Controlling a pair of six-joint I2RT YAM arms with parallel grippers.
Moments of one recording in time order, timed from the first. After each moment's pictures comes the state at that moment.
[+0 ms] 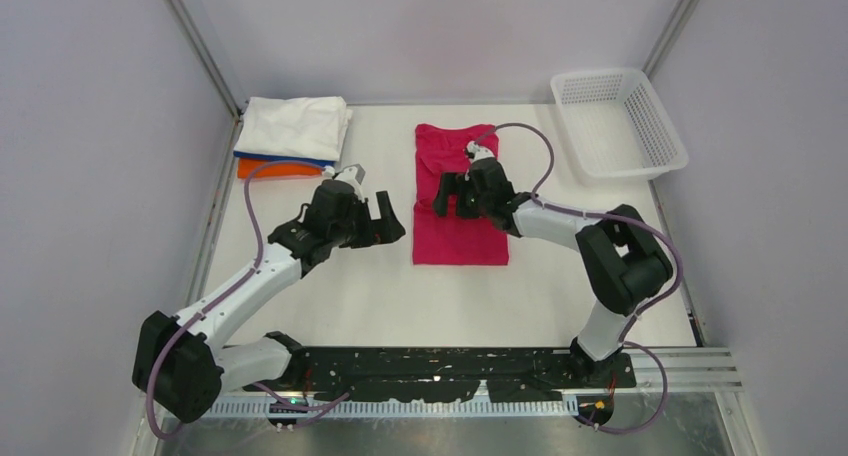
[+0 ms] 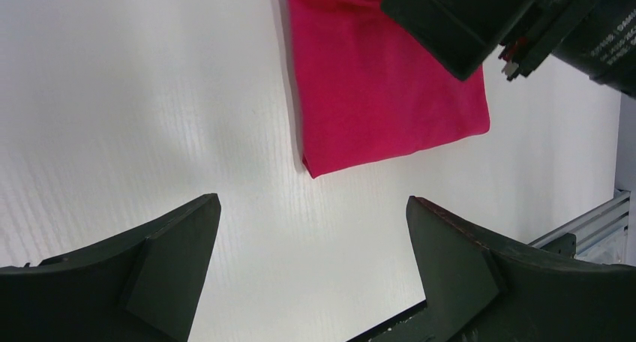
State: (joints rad) left arm -0.52 1.14 0.81 -0.35 0.07 -0.60; right arm 0.56 1.70 0.96 0.08 -0.05 0.50
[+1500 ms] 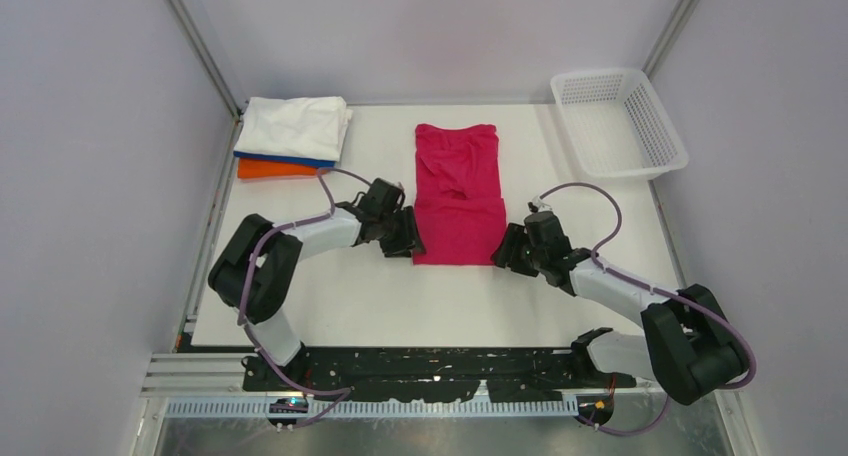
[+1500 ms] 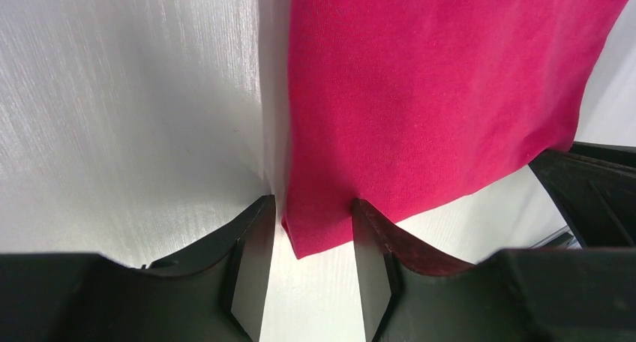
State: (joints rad) left arm -0.58 1.72 0.95 -0.23 0.23 -0.76; right arm 0.43 1.21 0.45 -0.07 -0.03 0.67
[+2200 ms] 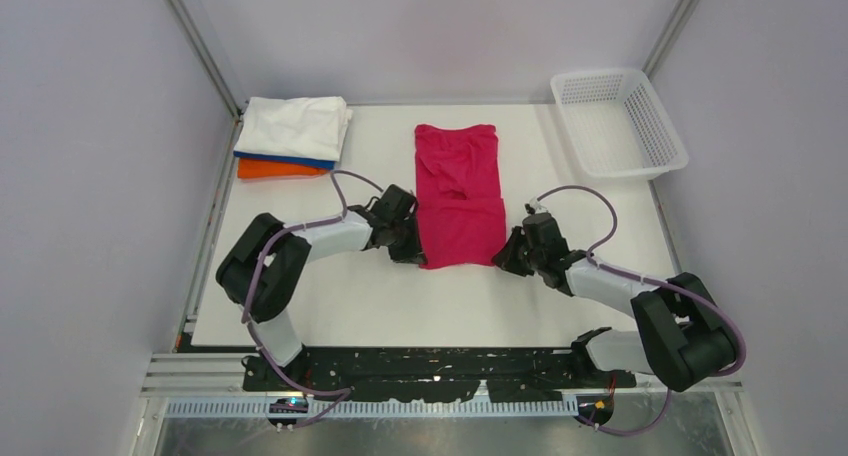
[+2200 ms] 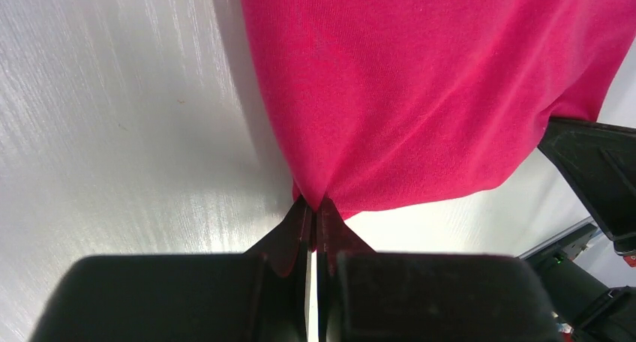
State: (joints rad) left arm -0.66 1.75 0.97 -0.27 0.19 -0.78; right arm 0.43 1.29 0.42 0.06 -0.08 0.69
